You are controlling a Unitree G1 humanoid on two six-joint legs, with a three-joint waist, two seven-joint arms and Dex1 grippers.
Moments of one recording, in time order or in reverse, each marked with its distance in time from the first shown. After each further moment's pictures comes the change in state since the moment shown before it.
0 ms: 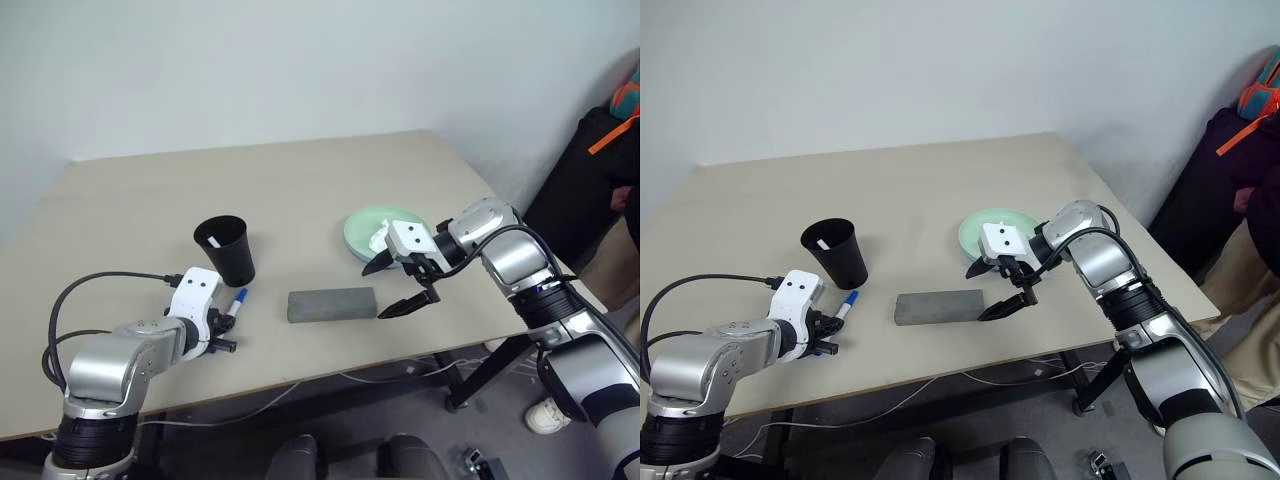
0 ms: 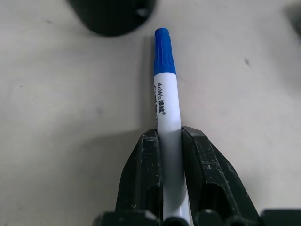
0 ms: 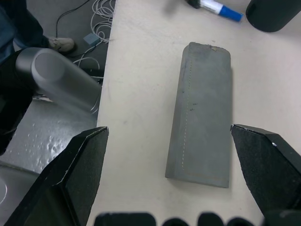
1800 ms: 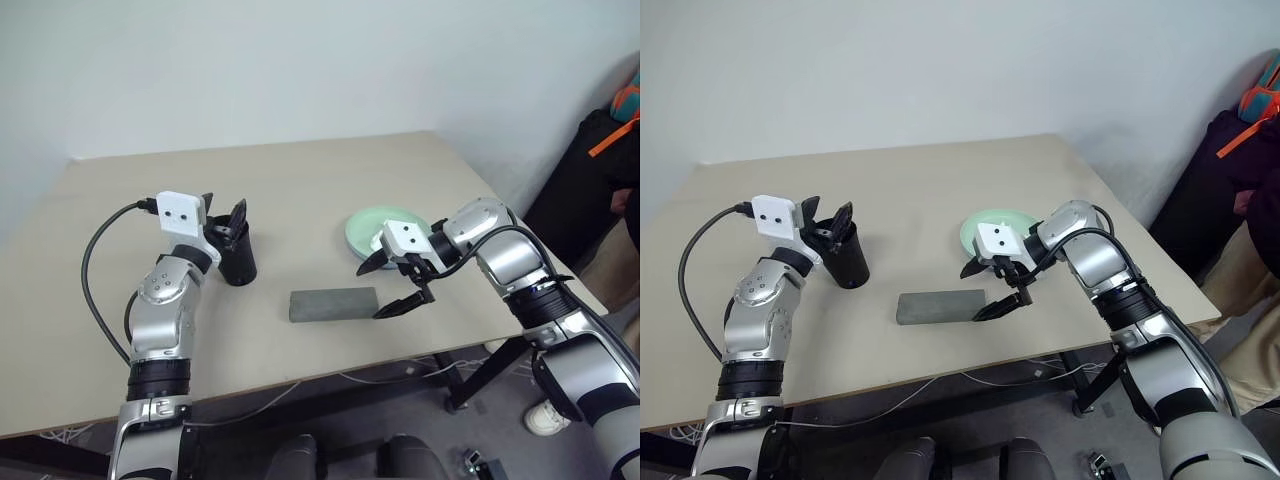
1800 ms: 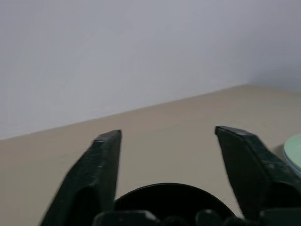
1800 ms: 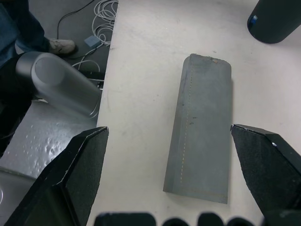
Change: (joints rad) left arm -0.273 -0.298 0.100 0.609 0.212 -1.231 0.038; right arm -0.004 0.021 0.001 -0.005 0.000 0.001 -0.005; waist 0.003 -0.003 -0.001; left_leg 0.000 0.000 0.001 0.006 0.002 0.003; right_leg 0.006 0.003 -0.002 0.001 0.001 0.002
